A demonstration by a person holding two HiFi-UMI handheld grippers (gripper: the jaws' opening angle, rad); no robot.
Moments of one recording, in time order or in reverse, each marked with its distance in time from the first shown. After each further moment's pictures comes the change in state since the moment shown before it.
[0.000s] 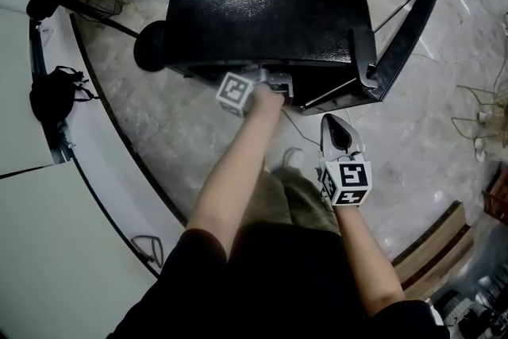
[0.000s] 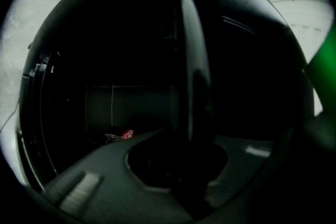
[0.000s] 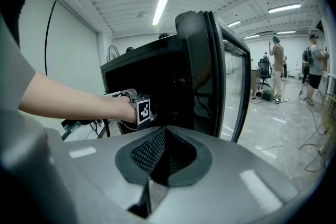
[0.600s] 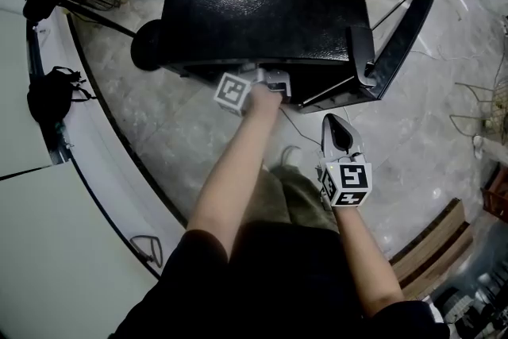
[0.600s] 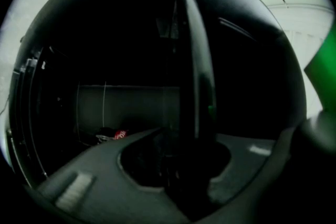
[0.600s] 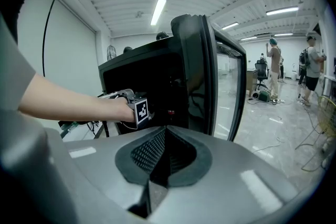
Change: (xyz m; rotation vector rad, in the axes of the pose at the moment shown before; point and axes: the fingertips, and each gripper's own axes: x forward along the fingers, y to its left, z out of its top) left arm 0.003 -0.006 0.001 -0.002 -0.017 -0.084; right arm -0.005 -0.008 -0.002 0.002 -0.006 -0.031
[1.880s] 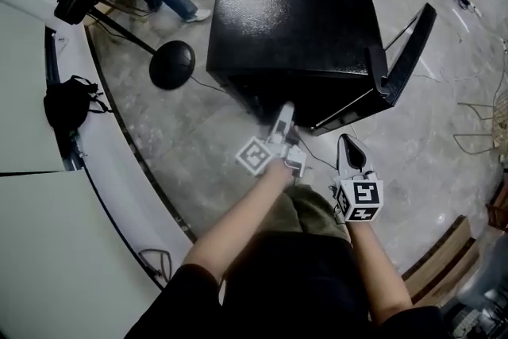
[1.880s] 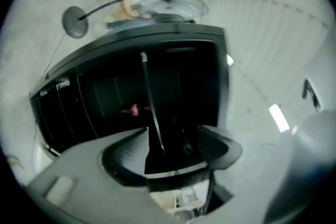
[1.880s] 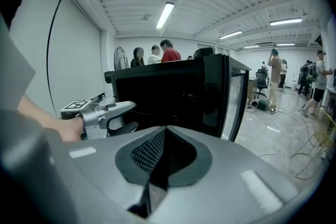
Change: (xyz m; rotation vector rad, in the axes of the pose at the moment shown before) left arm -0.143 -0.061 -0.026 0.099 0.327 0.035; right arm -0.040 0.049 0.028 -0.057 -0.028 -0.019
